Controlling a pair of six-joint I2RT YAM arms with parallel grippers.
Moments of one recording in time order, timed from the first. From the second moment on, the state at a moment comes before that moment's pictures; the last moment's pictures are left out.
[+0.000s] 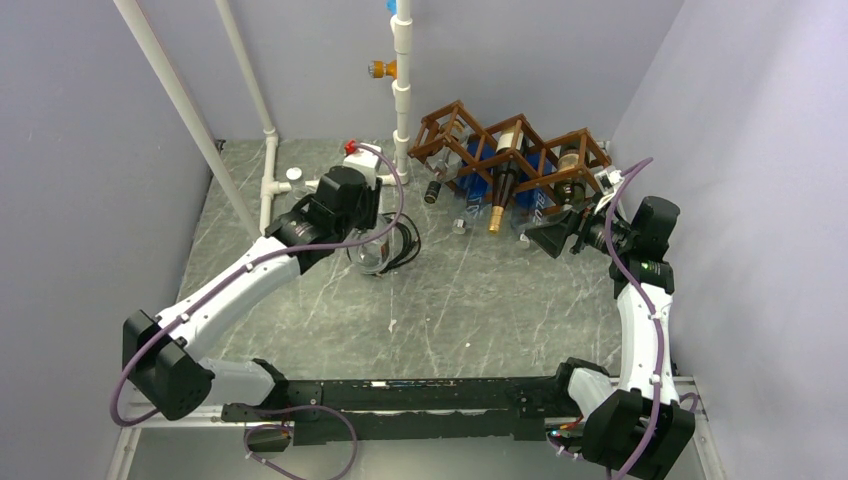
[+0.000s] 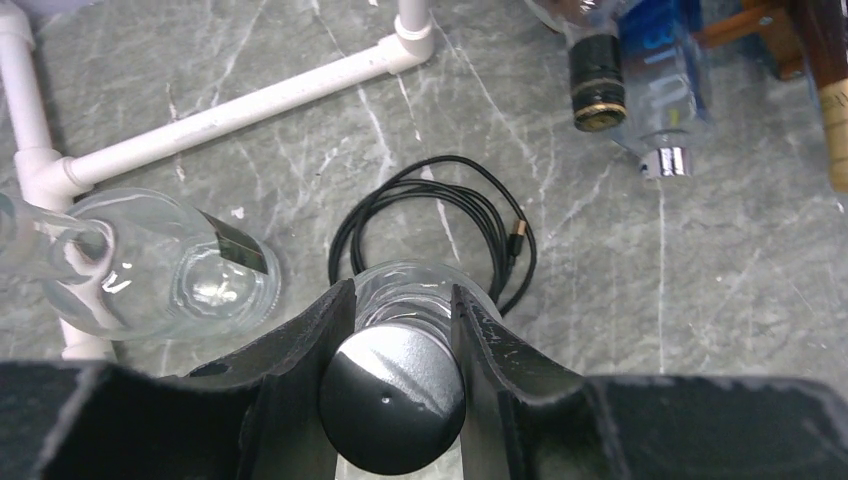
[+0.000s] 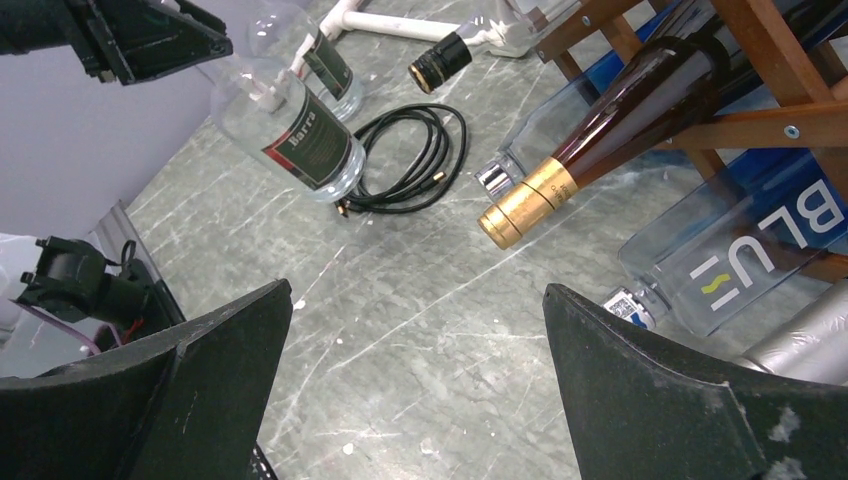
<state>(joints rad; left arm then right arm) -0.68 1.29 1.19 -0.38 -0.35 -0.17 -0.33 0.96 0.82 -0.25 -1.13 0.06</state>
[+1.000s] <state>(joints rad) -0.45 1.61 1.48 -0.28 -0.27 -0.09 -0.31 0.96 0.82 -0.28 -1.10 0.04</state>
